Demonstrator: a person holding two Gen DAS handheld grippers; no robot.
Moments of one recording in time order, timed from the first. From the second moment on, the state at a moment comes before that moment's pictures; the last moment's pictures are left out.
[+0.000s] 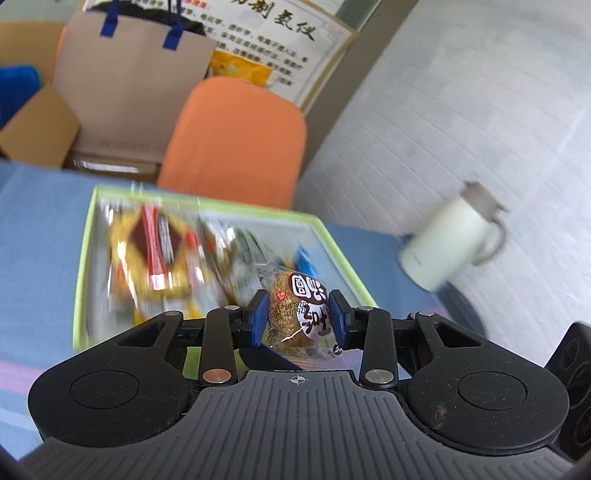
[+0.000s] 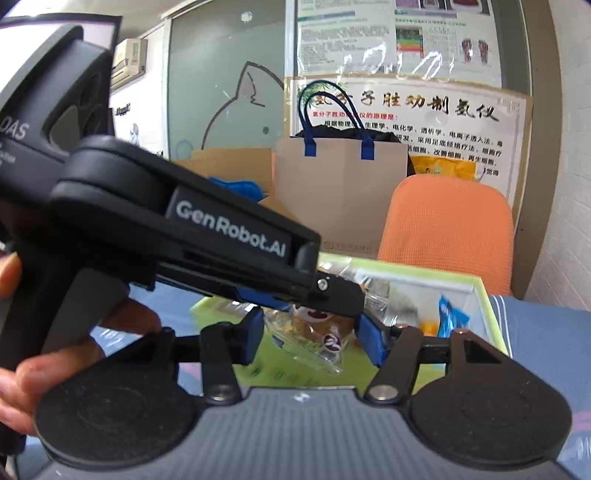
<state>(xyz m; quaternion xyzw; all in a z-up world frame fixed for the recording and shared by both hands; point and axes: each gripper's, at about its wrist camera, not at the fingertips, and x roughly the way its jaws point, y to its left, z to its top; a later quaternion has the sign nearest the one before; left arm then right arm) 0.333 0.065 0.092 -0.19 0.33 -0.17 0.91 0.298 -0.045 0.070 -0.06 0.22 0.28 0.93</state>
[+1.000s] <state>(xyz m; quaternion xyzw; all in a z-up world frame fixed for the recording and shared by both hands) 0.301 0.024 0.029 -0.18 0.42 -0.16 0.88 0.242 -0.129 -0.007 -0.06 0.31 0.21 0.93</state>
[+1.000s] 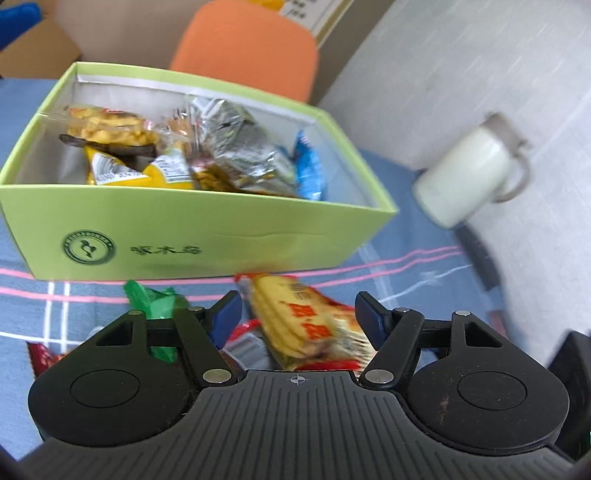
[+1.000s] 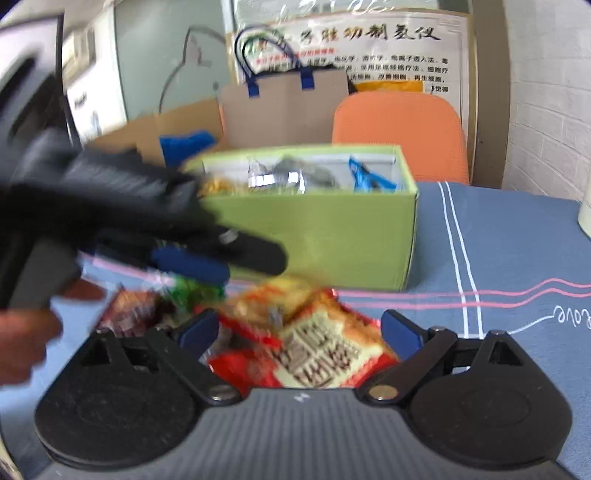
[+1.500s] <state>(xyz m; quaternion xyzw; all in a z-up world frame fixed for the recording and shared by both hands) 0.290 0.013 0.041 -0.17 0.40 -0.16 0.89 0.225 -0.182 -0.002 -0.03 0.30 0.17 0.94</state>
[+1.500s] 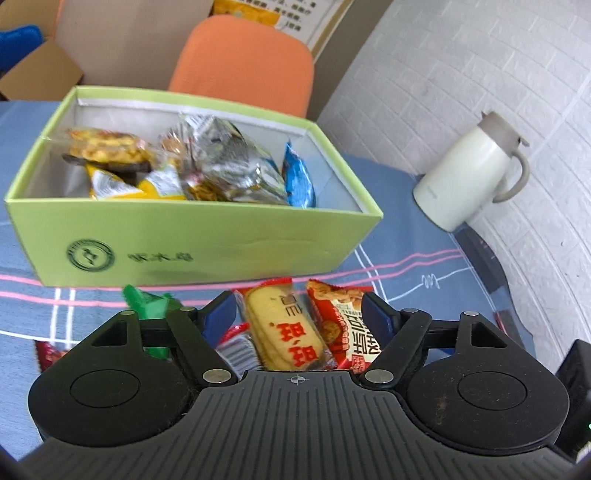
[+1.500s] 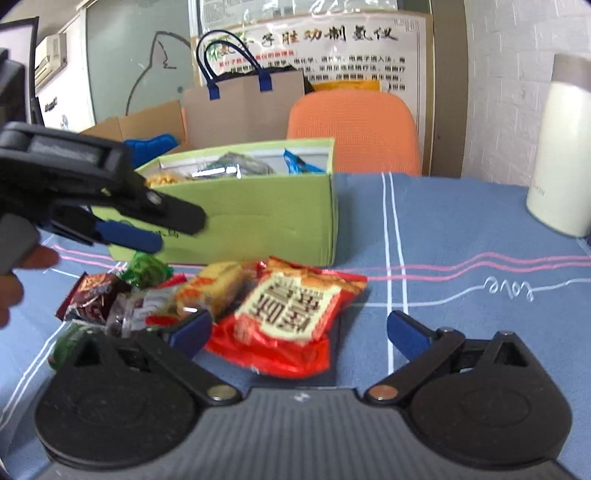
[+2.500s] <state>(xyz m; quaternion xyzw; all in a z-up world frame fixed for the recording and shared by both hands) 0.306 0.014 0.008 -0.16 0.44 -0.11 0.88 0.274 -0.192 -0.019 -0.02 0.35 0.12 0.93</state>
